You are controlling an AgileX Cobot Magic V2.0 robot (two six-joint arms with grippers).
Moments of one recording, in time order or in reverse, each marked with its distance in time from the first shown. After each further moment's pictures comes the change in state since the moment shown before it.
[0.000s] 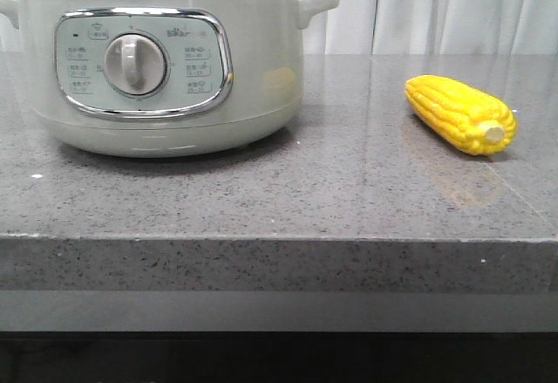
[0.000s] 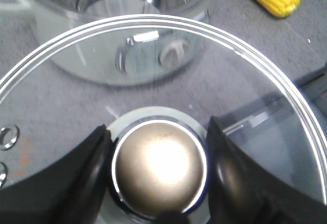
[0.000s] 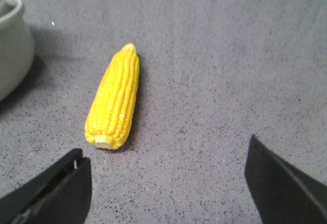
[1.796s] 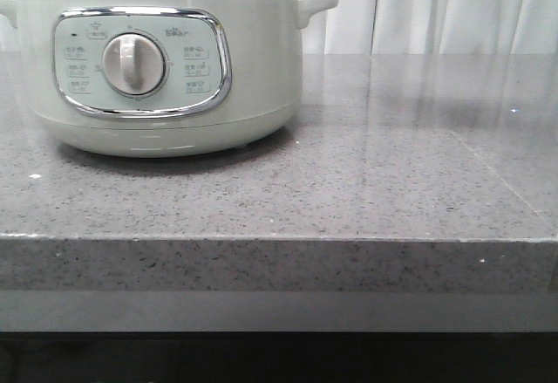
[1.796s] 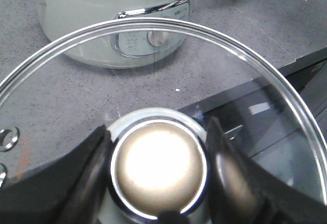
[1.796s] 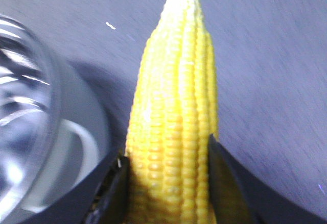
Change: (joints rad) left arm 0.000 -0.384 0.156 -0.004 0.051 -0.032; right arm 0.242 0.940 -0.988 0.105 0.205 -0.032
